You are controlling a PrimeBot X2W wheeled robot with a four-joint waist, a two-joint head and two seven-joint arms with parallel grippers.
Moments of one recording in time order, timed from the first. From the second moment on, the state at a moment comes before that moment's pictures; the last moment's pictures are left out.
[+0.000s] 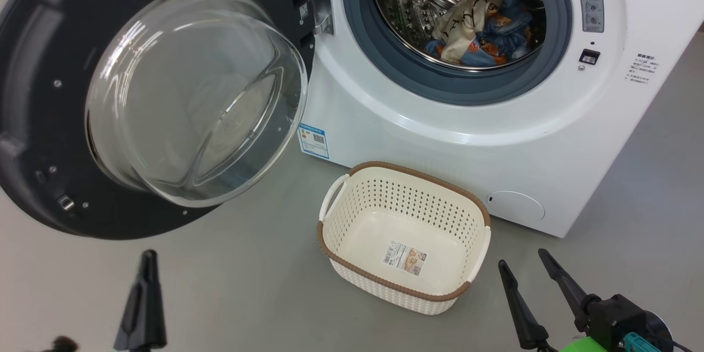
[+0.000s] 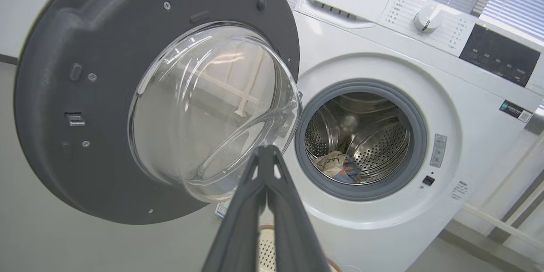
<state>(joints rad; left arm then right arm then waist) 0.12 0.10 -0.13 -0.11 -0.57 -0.03 -0.25 0.10 -0.06 0.05 -0.02 0.13 0.13 -0.15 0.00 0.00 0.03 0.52</state>
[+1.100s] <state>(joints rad) -0.41 0.52 0.48 0.08 -1.81 0.00 0.01 0.10 -0.09 0.03 -0.08 0.12 0.13 -0.12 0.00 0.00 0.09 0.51</state>
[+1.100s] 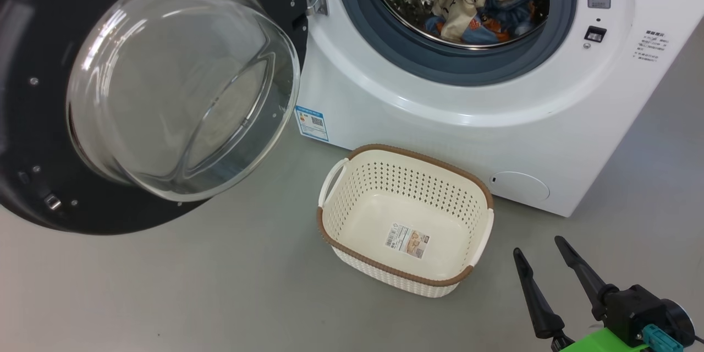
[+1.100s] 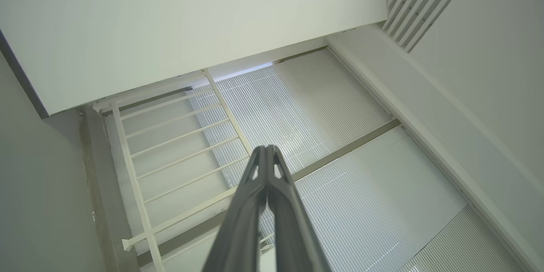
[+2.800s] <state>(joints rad) -0.56 0.61 0.32 0.65 -1.83 0.05 0.35 0.01 -0.18 0.02 -0.18 0.12 0.13 -0.05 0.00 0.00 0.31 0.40</state>
